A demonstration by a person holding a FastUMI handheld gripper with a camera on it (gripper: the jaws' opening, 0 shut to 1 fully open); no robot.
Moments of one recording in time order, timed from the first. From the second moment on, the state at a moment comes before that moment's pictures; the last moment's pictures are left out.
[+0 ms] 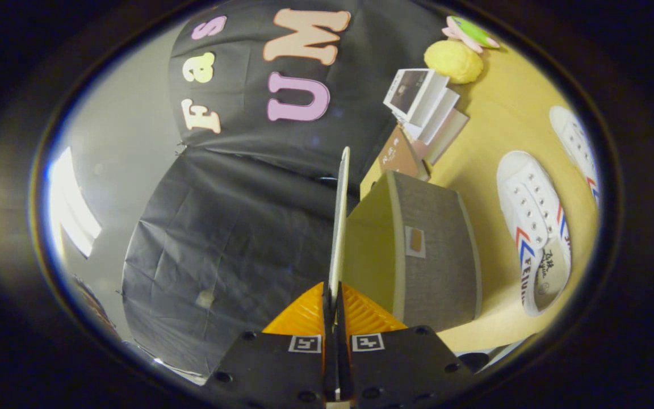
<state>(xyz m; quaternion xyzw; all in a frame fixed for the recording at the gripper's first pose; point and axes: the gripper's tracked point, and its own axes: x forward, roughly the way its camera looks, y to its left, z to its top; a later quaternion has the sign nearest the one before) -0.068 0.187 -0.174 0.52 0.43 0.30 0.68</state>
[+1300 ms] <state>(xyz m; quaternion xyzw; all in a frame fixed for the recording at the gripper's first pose) -0.067 0.400 -0.092 0.38 0.41 0.44 0.70</state>
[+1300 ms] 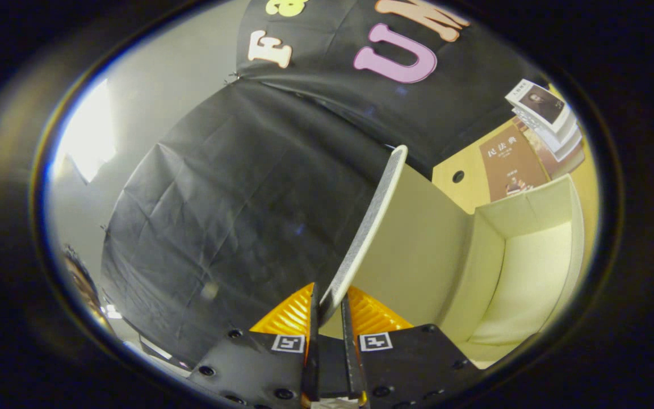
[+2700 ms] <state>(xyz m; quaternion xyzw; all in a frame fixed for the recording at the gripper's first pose) -0.002 0.128 -0.200 0.14 0.37 0.25 0.88</state>
